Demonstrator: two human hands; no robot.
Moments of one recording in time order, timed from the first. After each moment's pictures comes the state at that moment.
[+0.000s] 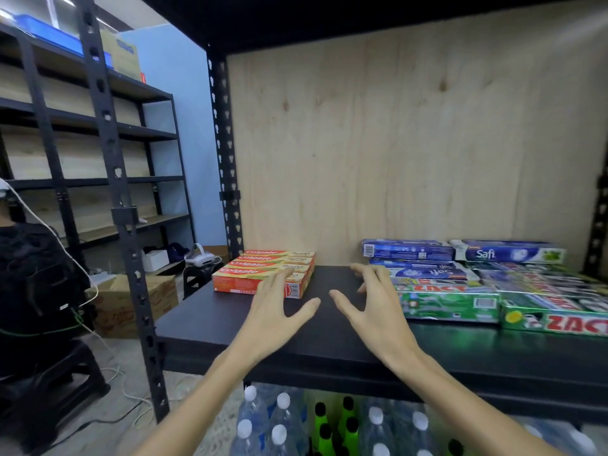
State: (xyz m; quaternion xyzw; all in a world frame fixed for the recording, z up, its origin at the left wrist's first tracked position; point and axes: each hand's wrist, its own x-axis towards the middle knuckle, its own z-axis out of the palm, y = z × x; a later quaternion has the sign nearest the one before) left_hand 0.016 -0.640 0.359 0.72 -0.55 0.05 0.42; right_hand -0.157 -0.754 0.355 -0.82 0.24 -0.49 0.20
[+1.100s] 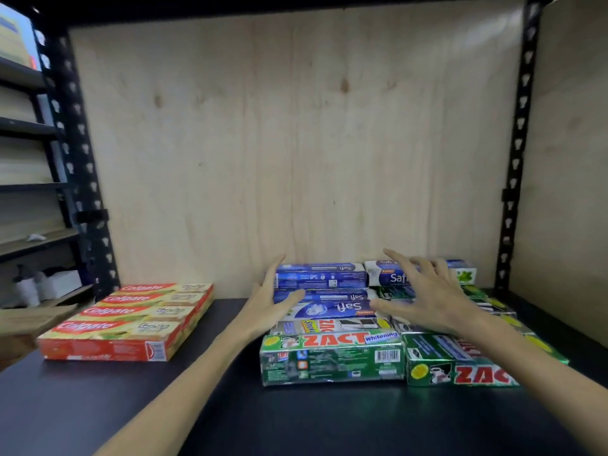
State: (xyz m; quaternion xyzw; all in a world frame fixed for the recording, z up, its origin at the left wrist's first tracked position) left_hand -0.029 -0.884 0.377 0.65 -0.58 -0.17 0.45; right_hand -0.331 -0.989 0.403 -0.86 0.45 -0.22 0.01
